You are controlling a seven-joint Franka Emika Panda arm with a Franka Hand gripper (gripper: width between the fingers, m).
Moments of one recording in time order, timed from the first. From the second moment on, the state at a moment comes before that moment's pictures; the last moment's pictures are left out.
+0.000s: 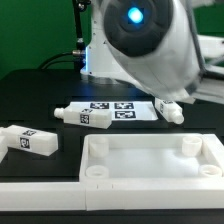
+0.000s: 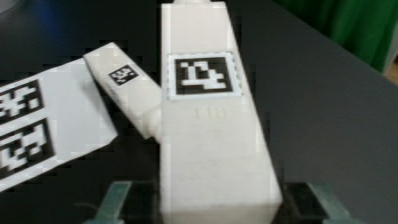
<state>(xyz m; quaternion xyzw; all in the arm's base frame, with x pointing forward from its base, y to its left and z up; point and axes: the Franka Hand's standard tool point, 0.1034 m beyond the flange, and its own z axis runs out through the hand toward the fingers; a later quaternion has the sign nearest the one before) 0.517 0.096 0.106 -0.84 0.24 0.48 0.12</state>
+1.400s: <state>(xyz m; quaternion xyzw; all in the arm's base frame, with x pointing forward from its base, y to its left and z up) 0.620 0.091 0.167 -0.98 0.16 0.08 0.10</state>
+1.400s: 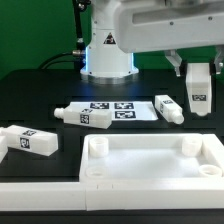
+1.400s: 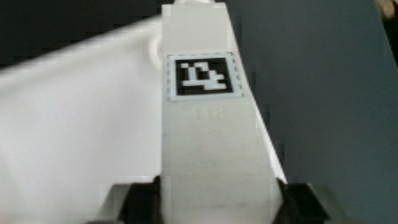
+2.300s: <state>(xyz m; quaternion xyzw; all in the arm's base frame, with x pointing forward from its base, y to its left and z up) 0.644 0.104 0.174 -0.99 0.04 -0.15 0.03</state>
